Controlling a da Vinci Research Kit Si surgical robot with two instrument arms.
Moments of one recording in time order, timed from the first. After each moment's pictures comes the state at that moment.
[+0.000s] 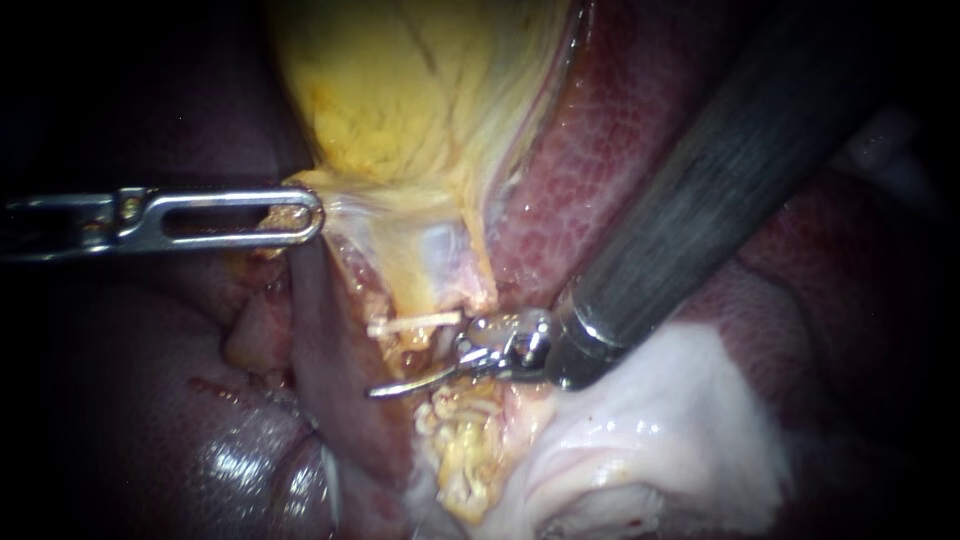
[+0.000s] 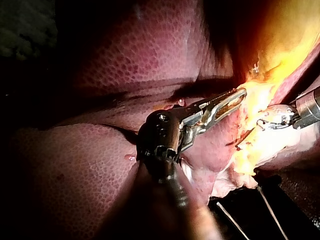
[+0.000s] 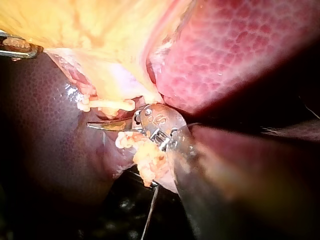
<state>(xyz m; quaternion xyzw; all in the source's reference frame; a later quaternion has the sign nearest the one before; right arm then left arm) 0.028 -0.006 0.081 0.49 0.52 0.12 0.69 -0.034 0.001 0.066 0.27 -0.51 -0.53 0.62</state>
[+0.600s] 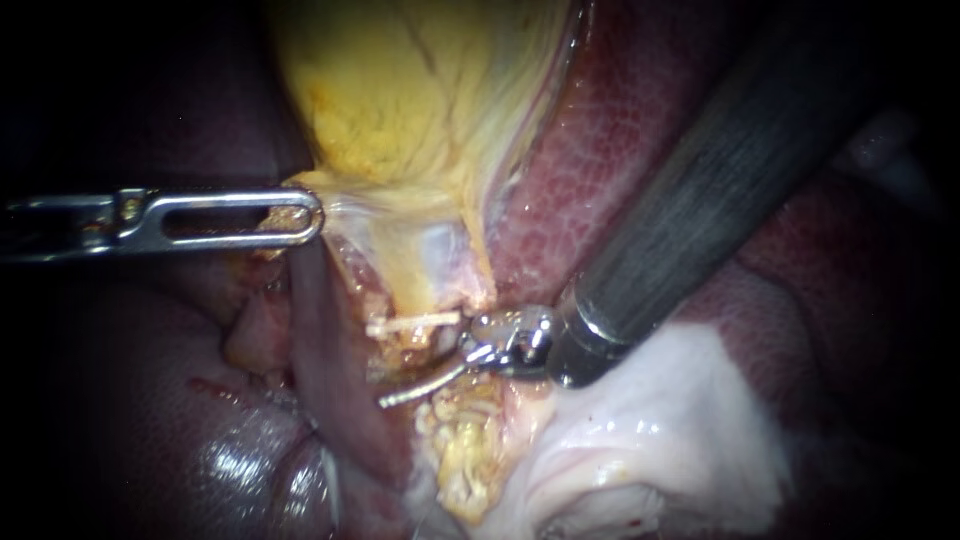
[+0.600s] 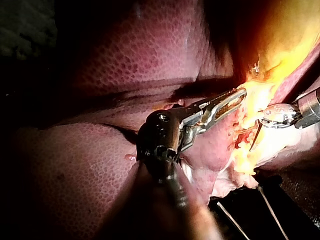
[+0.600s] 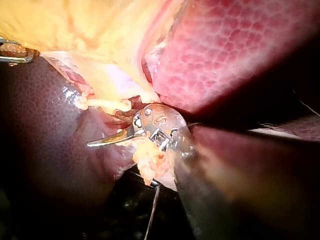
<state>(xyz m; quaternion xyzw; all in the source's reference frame) 0.028 -0.005 0.081 0.46 0.53 0.16 0.69 -0.034 0.000 0.066 0.27 -0.51 -0.53 0.62</state>
